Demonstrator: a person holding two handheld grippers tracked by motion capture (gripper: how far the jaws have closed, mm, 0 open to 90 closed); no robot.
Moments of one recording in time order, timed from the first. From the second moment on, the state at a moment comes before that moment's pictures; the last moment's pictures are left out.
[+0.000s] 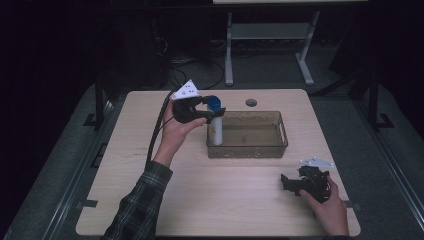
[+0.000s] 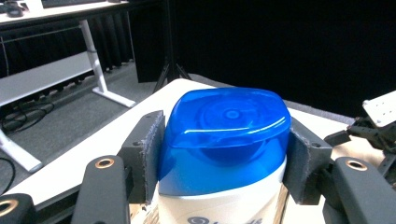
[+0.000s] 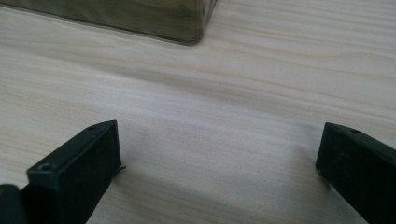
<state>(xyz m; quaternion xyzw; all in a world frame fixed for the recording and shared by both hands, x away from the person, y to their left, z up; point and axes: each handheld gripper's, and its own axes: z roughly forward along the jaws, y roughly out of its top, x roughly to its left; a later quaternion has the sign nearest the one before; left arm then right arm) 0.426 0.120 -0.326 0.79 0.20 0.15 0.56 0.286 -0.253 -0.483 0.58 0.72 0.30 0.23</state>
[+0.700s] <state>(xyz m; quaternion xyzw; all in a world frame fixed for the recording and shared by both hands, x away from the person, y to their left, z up) 0.434 0.118 -0.358 0.81 0.21 0.13 0.54 0.286 -0.253 -0.483 0.58 0.72 0.30 0.23</state>
